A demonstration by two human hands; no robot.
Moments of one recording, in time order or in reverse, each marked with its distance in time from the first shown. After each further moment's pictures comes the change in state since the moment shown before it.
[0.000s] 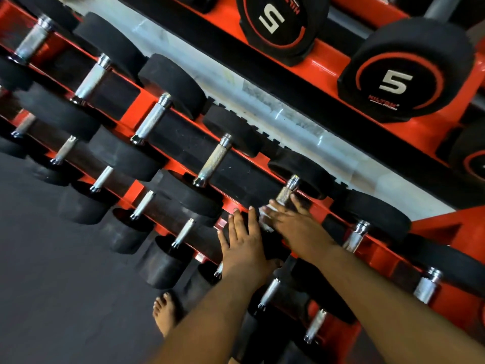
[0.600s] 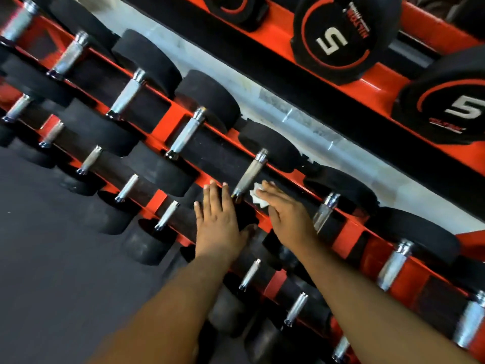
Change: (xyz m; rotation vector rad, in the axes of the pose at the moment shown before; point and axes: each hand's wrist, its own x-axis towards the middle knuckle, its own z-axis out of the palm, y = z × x) left_hand 0.056 -0.102 -0.104 0.133 0.294 0.020; right_hand 0.116 -0.068 -0.045 0.811 0.526 0.306
